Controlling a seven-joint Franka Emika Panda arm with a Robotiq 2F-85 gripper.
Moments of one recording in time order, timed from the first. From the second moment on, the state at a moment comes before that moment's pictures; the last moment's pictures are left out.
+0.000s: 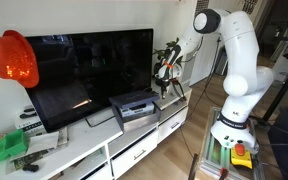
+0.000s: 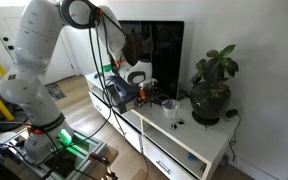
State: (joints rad) arm -0.57 0.59 0.05 -2.19 -0.01 2.78 -1.05
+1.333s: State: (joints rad) arm -0.37 0.12 -0.26 -2.24 -0.08 2.38 -0.20
